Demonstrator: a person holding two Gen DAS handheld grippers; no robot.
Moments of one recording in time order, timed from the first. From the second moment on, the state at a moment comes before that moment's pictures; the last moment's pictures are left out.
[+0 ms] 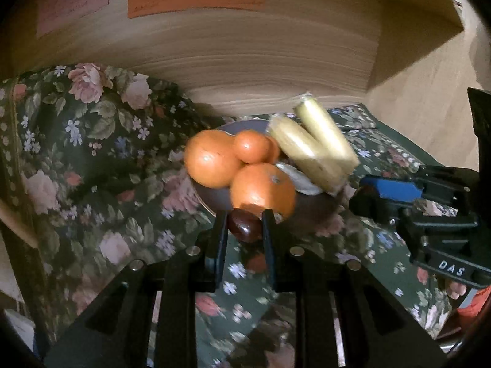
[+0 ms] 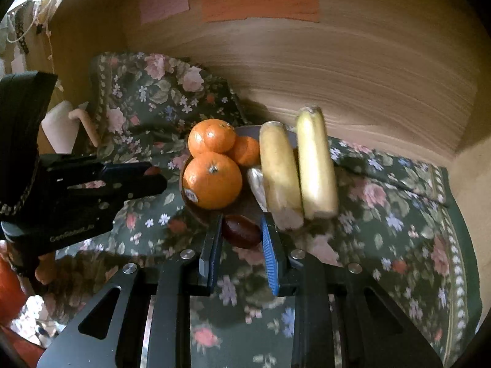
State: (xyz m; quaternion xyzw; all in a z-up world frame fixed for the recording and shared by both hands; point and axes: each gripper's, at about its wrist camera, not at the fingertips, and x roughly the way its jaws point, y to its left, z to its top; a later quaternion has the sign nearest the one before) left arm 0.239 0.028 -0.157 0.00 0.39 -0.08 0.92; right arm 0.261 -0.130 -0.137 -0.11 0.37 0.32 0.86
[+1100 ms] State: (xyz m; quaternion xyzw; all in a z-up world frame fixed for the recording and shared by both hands) left arm 0.271 0.053 -0.153 -0.02 0.39 -0.07 0.92; right arm 0.278 -0.114 -0.141 -0.10 0.37 0.33 0.86
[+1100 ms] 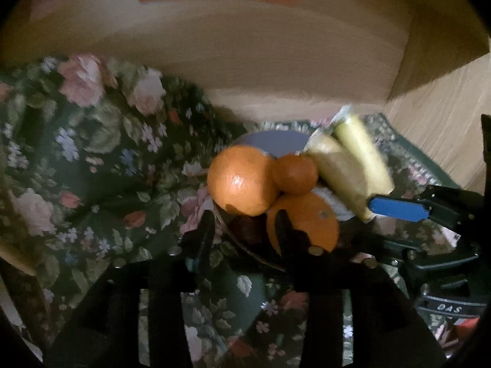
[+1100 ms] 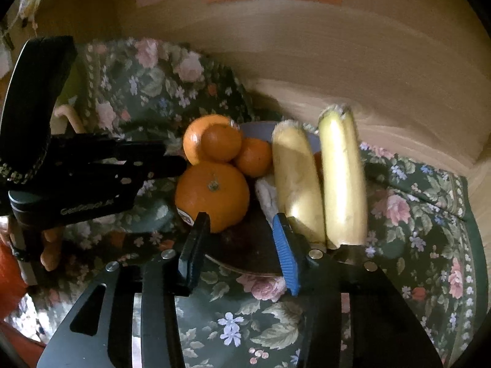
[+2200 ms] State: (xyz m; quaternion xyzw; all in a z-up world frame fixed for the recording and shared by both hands) left arm -0.004 0.002 0.019 0.00 0.05 0.00 1.00; right arm 0.059 -0.203 0.020 -0.01 0.05 0.25 0.97
